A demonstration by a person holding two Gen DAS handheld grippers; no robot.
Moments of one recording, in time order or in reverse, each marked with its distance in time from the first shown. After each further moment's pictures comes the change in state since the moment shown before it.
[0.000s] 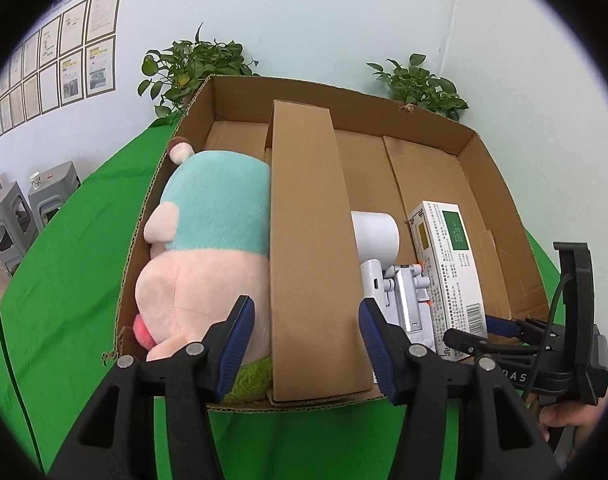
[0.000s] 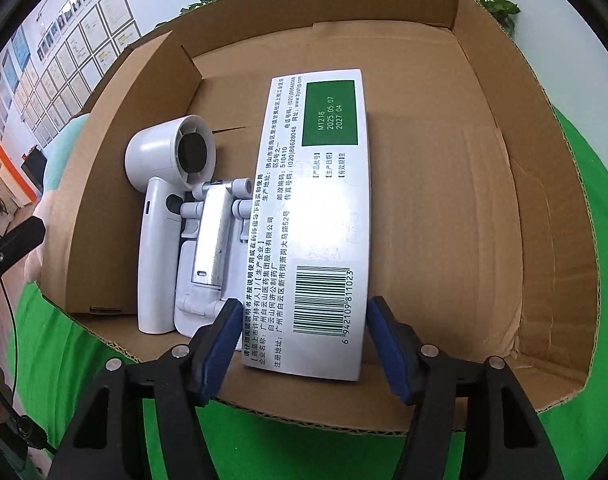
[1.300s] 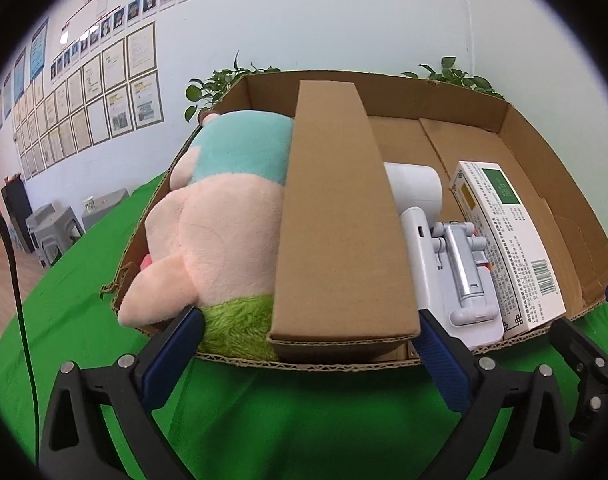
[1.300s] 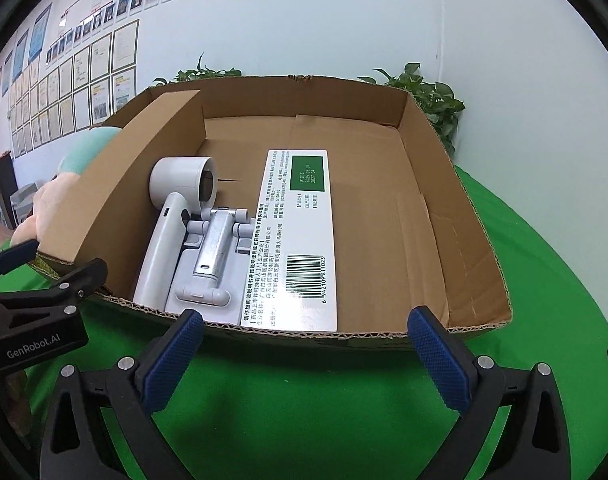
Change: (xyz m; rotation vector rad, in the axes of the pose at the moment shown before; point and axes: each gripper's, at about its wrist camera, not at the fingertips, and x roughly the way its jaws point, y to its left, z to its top) left arm 0.019 -0.024 -0.060 0.043 -0.131 0.251; right arm -0.030 0.034 -0.057 -0.085 -0.391 -0.221
